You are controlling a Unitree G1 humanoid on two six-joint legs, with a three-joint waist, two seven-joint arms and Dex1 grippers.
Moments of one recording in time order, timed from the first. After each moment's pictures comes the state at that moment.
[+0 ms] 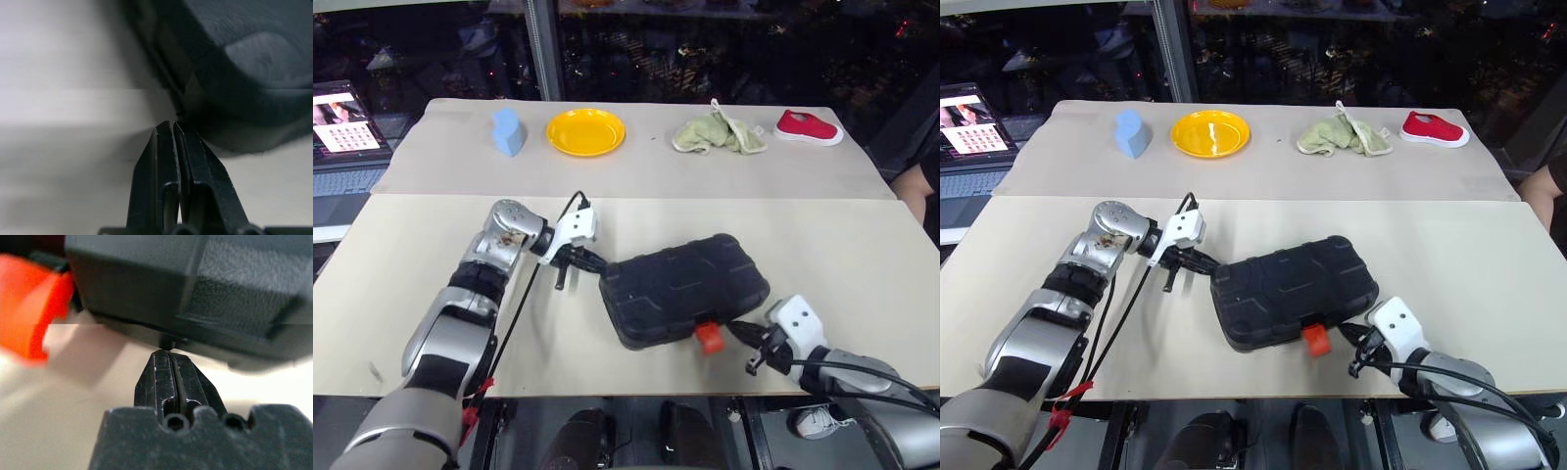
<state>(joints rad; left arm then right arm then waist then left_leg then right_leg) -0.90 0.48 -0.30 0.70 0.00 0.01 -1.53 0.21 -0.71 -0.10 -0.52 0.34 0.56 0.54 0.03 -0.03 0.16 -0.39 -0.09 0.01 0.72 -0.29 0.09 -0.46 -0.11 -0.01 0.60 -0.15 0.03</state>
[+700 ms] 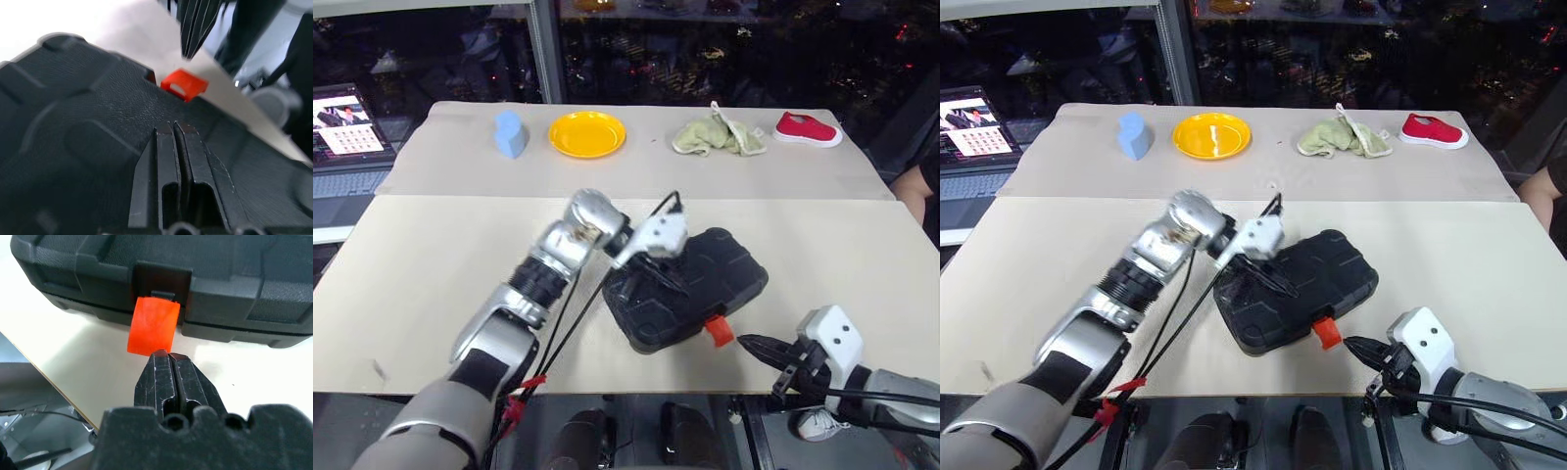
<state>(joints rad) -1.01 0.24 -0.49 0.48 -0.03 0.12 -1.49 0.40 -0.73 -0.32 -0.84 0.57 0.73 0.60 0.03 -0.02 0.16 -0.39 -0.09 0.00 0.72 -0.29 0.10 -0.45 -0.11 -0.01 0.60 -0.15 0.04</state>
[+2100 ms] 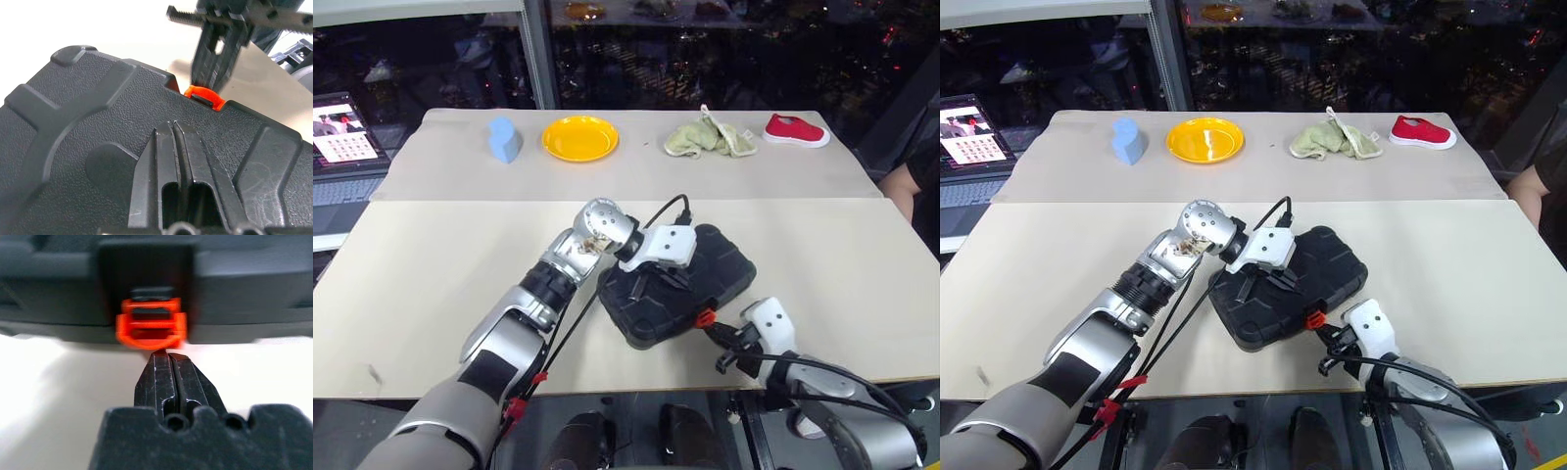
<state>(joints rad) -1.01 0.22 -0.49 0.54 0.03 -0.01 -1.42 0.20 -0.54 -0.05 -0.69 0.37 0.75 0.43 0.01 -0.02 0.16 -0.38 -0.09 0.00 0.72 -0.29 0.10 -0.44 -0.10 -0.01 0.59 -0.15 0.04</state>
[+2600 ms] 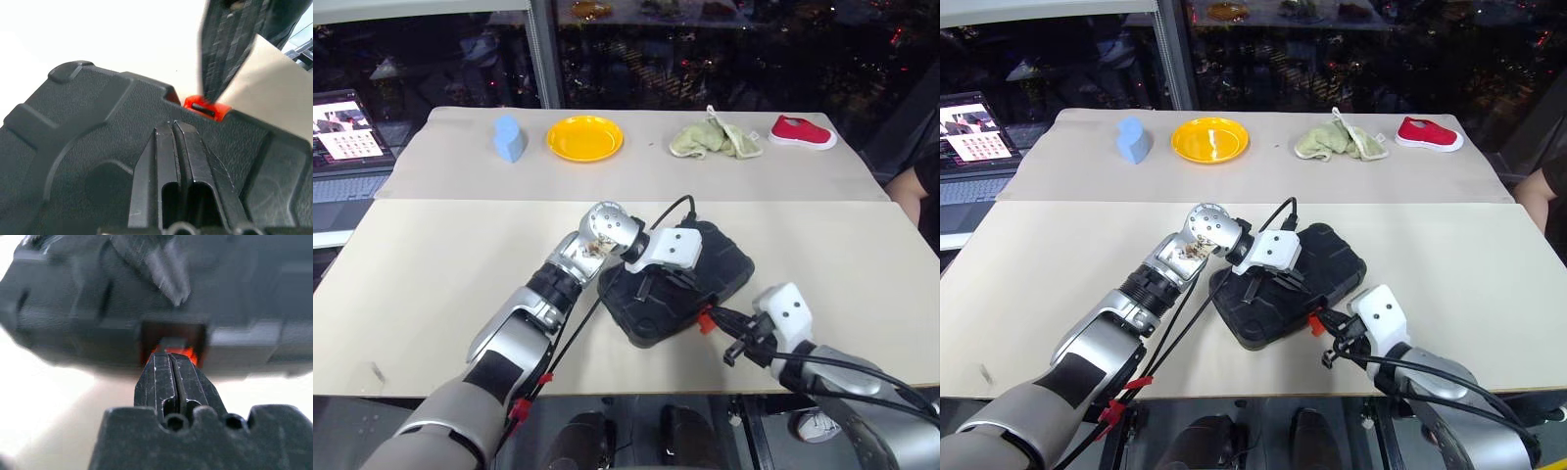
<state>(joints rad) -1.01 0.19 -0.49 0.60 0.04 -0.07 -1.39 0.29 -0.60 -0.13 -0.85 0.46 0.84 0.48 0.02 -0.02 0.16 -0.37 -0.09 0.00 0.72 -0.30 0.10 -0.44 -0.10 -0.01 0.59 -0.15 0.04</state>
